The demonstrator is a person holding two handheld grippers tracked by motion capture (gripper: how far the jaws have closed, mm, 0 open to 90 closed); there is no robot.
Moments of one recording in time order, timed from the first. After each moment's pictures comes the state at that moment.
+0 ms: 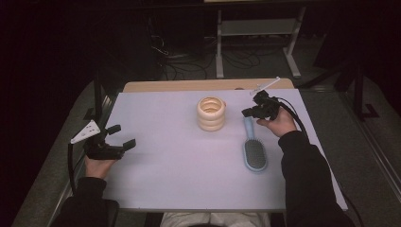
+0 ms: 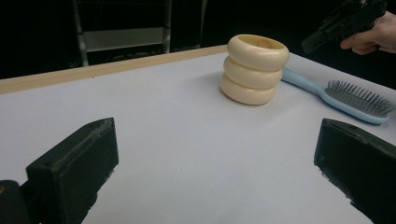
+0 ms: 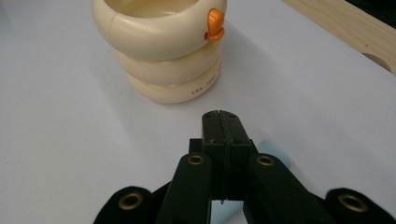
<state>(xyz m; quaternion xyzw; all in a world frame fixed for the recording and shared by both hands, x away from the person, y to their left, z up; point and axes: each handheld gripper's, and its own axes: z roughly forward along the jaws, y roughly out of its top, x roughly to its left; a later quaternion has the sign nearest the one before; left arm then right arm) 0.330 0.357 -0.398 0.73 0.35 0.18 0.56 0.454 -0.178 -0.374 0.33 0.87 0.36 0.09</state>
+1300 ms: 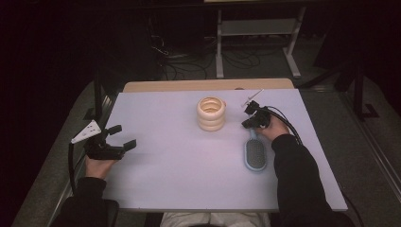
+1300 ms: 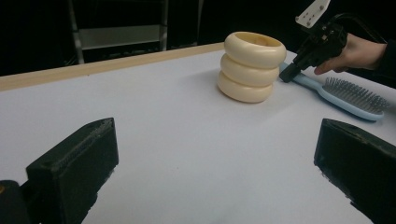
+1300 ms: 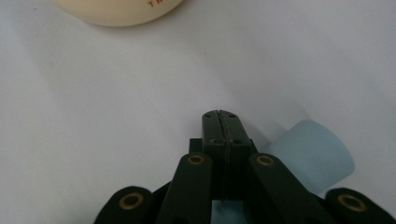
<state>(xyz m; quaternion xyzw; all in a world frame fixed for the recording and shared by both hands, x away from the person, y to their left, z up) 0.331 0.356 -0.399 0.73 0.35 0.17 0.56 0.474 -0.167 -0.433 0.34 0.90 0.25 0.08</state>
